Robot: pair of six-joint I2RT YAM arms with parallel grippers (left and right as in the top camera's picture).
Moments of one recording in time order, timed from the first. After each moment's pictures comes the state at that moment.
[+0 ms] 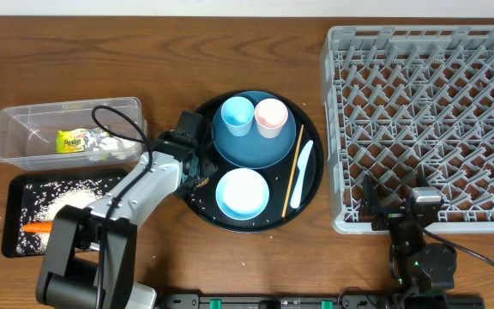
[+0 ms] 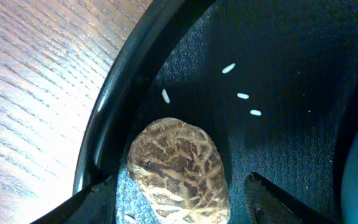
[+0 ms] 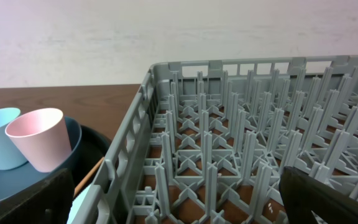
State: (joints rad) left arm -0.30 1.63 0.89 -0.62 -0.05 -0.96; right arm 0.08 0.01 0.01 -0.07 0.00 0.09
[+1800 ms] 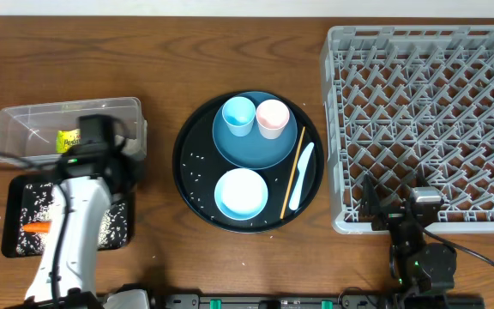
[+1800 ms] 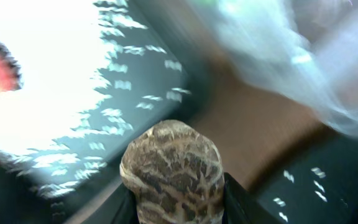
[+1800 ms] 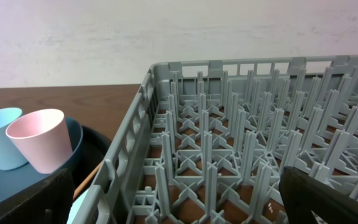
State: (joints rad) left arm 0.18 1.33 0.89 -0.87 -0.09 -0.81; right arm 0.08 0.01 0.01 -0.07 0.00 0.09
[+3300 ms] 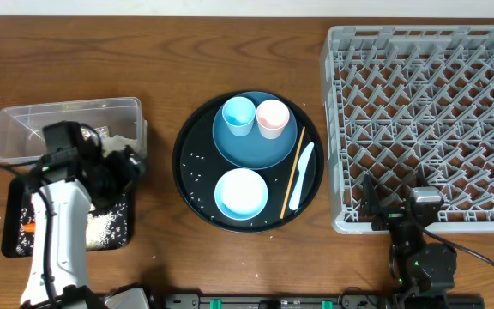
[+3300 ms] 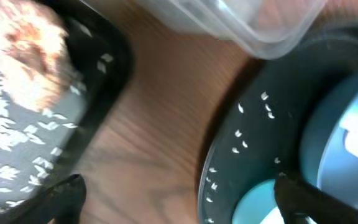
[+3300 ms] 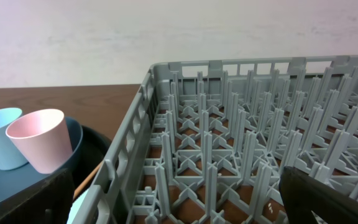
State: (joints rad) left arm 0.32 1.33 0.89 -0.88 0.33 -0.44; right arm 0.08 0.01 0.01 -0.07 0.00 0.09
